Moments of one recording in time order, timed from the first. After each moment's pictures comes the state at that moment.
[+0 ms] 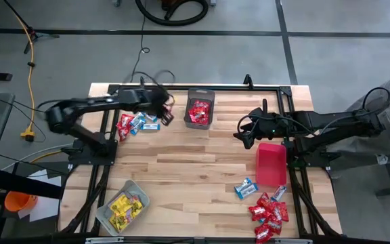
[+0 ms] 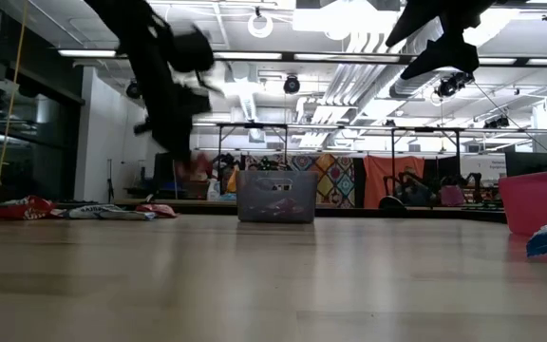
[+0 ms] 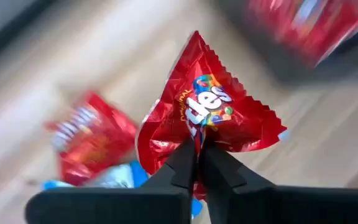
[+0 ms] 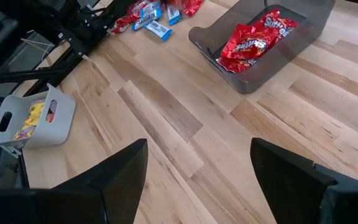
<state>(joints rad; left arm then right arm) 0.48 1.44 0.96 -0.61 -0.16 -0.29 0.07 0.98 0.91 -0.63 0.26 0.81</state>
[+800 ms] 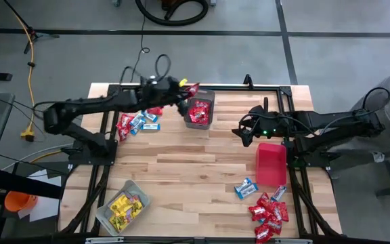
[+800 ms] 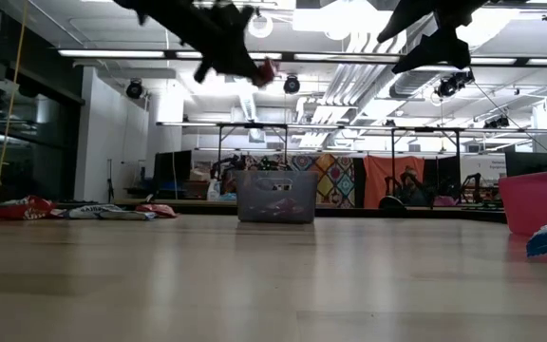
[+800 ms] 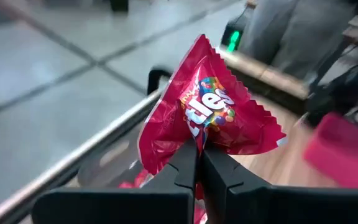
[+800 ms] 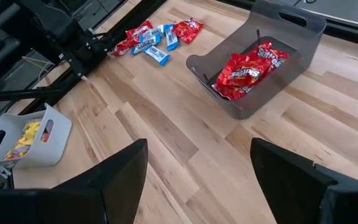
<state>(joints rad) 0.35 1.41 1.09 -0.11 -0.17 -0.23 0.07 0.98 0.91 -0.57 0.34 0.76</state>
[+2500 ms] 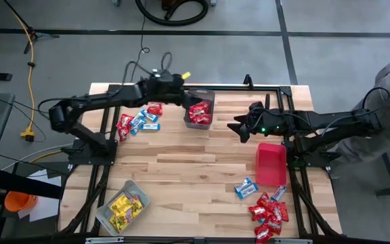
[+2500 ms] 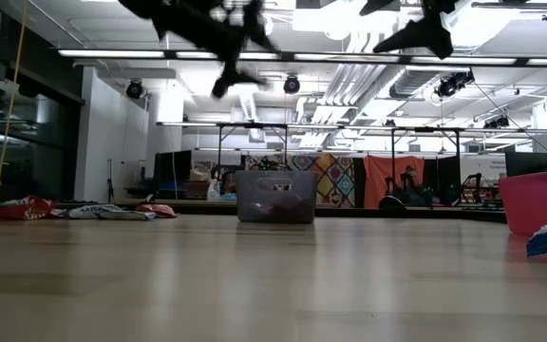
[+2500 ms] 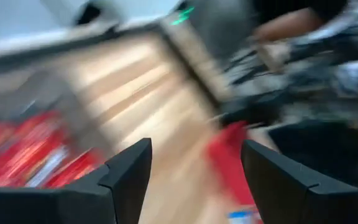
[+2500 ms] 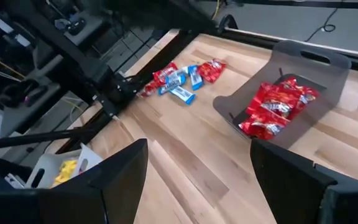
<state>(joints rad) 0.40 1.48 1.17 -0.07 0.21 -0.68 0.07 0.99 0.92 -0.38 0.37 0.75</state>
